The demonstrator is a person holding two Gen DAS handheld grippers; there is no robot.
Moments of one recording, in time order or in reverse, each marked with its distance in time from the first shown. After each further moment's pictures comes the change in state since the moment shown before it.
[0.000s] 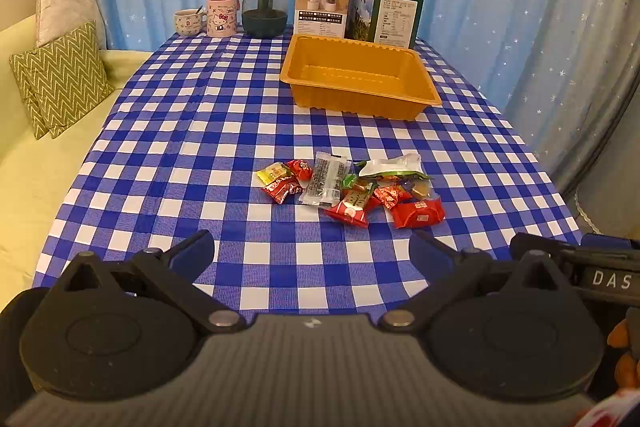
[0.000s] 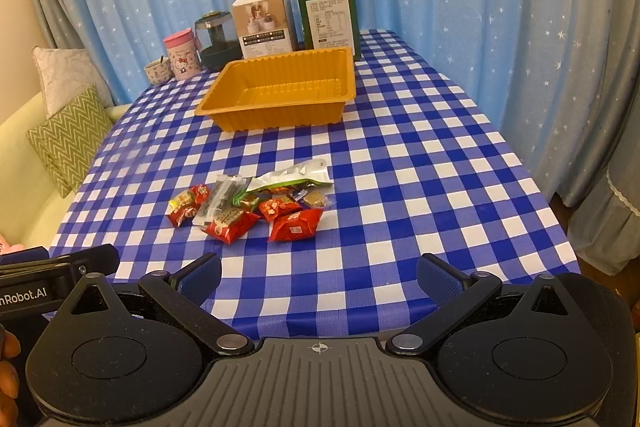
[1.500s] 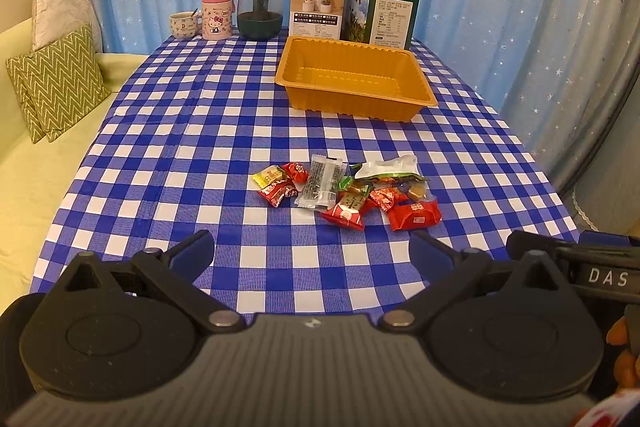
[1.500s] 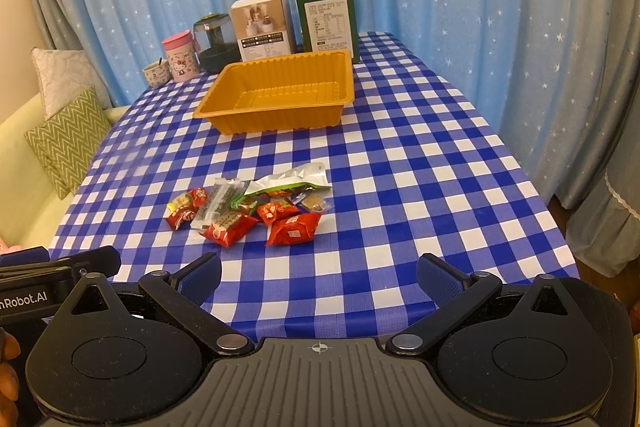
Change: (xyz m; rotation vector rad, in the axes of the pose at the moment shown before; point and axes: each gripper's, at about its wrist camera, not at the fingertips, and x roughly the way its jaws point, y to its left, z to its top) left arm 0.000 -0.005 0.000 0.006 -0.006 -0.004; right arm -0.001 -0.001 0.002 0.000 -0.004 -0.001
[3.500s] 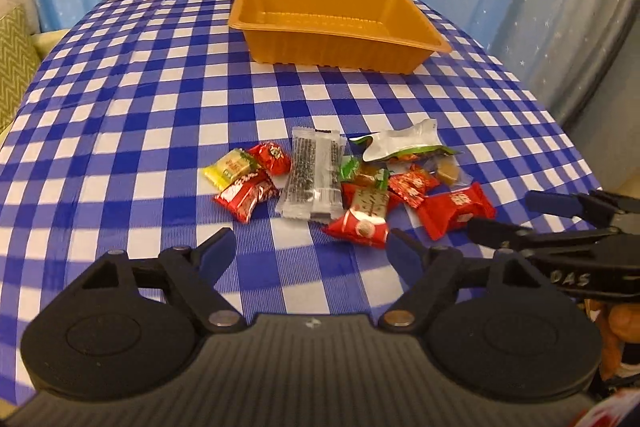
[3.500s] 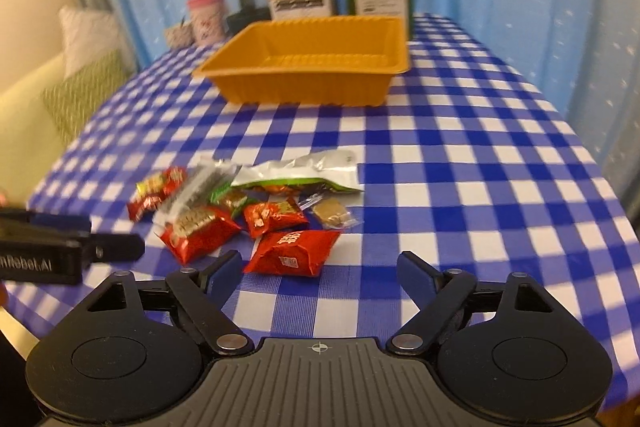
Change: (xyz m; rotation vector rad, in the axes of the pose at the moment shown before) left arm 0.150 0.018 0.008 0.086 0.132 -0.127; right arm 0.146 -0.013 0.001 -0.150 0.031 0.103
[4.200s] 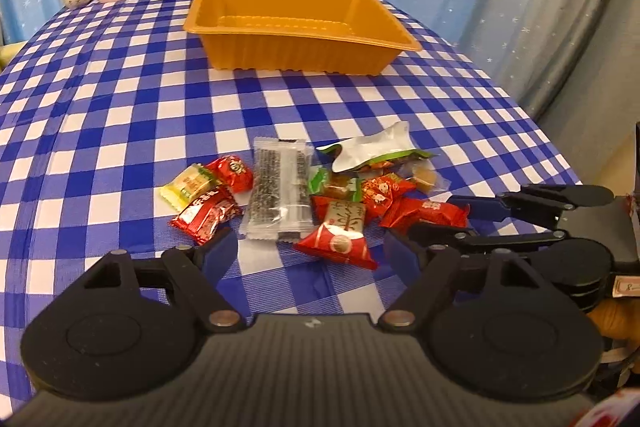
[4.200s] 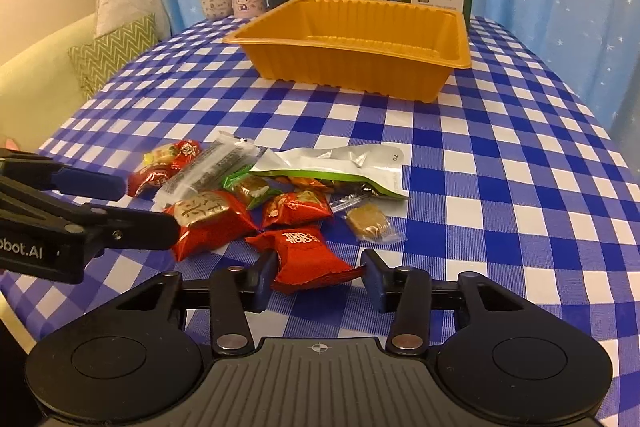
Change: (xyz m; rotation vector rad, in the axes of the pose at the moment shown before) left arm 0.018 -0.005 0.004 0.054 -0.017 -0.109; right arm 0.041 0.014 0.002 -0.119 0.024 0.051
